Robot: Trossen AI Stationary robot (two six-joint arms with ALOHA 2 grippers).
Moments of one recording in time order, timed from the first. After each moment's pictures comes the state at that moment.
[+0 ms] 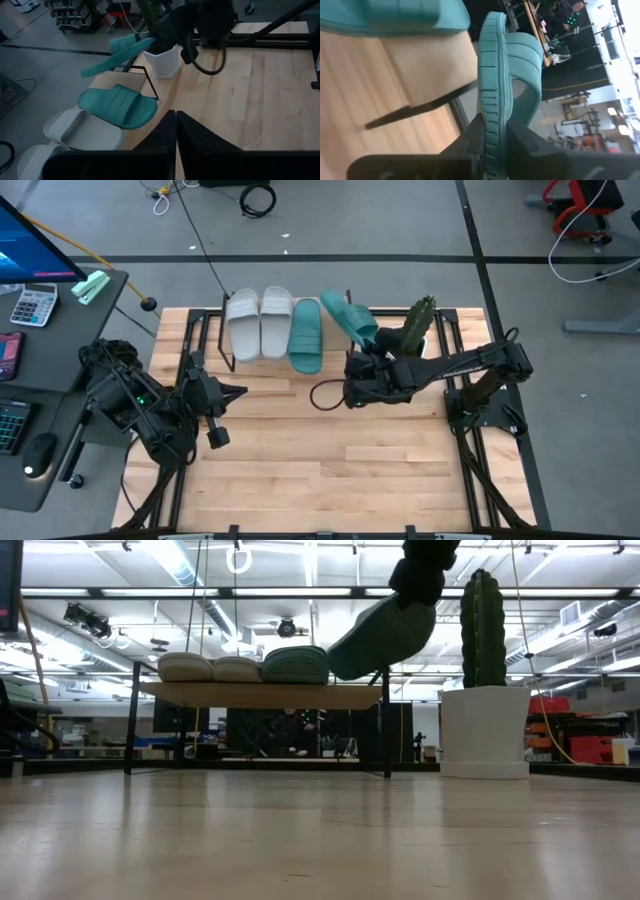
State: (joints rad) left arm -0.75 1.49 2.04 -1.57 -0.98 -0.74; right arm 0.16 1.66 1.50 -1.16 1.15 0.26
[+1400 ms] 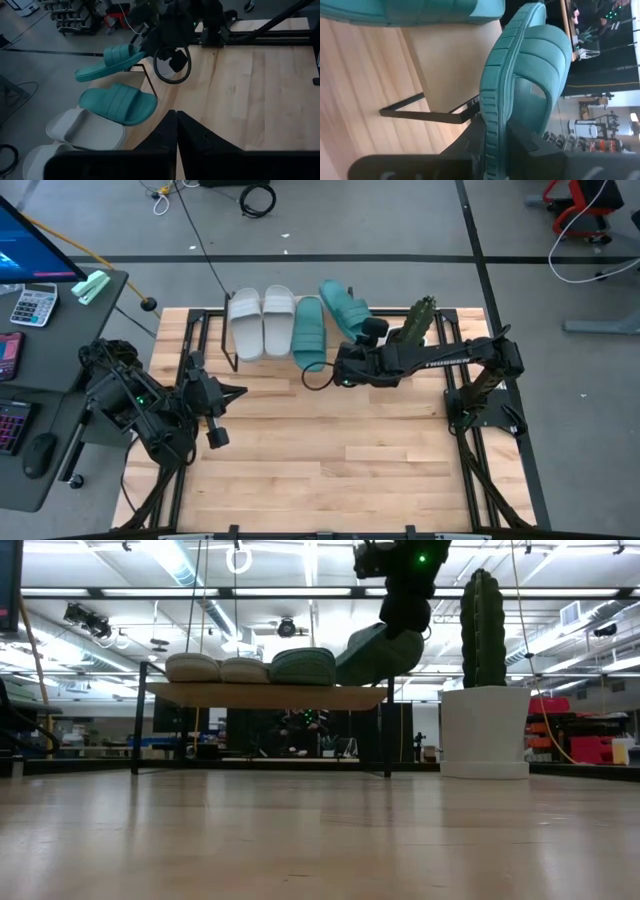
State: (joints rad) left arm -0.75 1.49 2.04 -1.57 -0.98 -0.71; right arm 0.02 1.71 1.50 -1.05 0.96 0.05
